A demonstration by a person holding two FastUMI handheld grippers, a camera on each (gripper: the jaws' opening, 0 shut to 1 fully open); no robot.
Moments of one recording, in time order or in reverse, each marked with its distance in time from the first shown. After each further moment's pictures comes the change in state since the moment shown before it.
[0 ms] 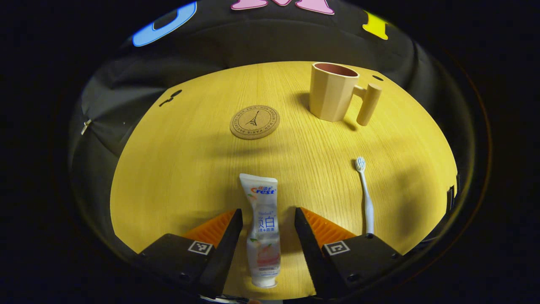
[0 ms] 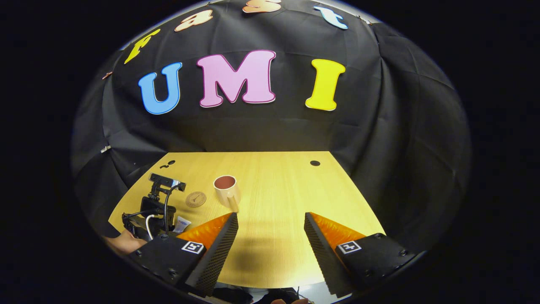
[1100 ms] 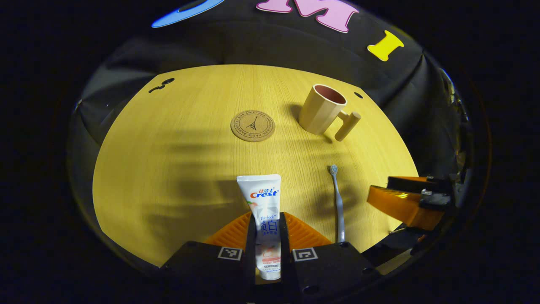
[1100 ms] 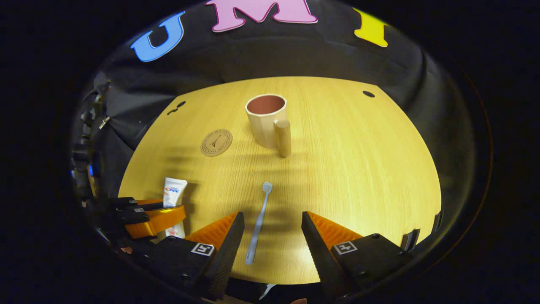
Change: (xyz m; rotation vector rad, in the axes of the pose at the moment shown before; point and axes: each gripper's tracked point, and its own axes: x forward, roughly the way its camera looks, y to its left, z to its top) left arm -0.056 0.027 0.010 -0.088 -0.007 -0.240; right arm 0.112 0.129 -0.151 0.024 0.516 0.113
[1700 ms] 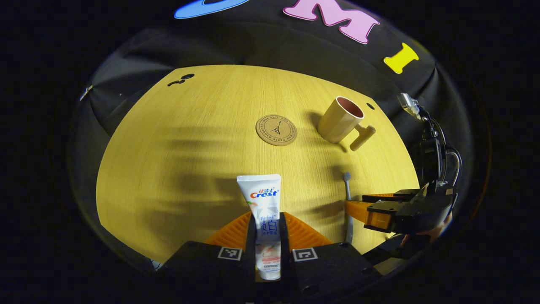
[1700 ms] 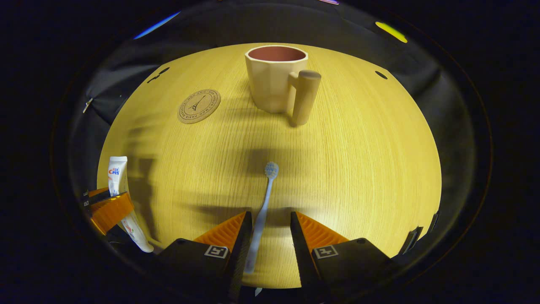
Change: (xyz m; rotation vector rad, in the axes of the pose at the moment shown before) left arm -0.010 0.032 0.000 -0.074 -0.005 0.034; right arm 0.056 0.009 -0.035 -0.053 0.218 -0.088
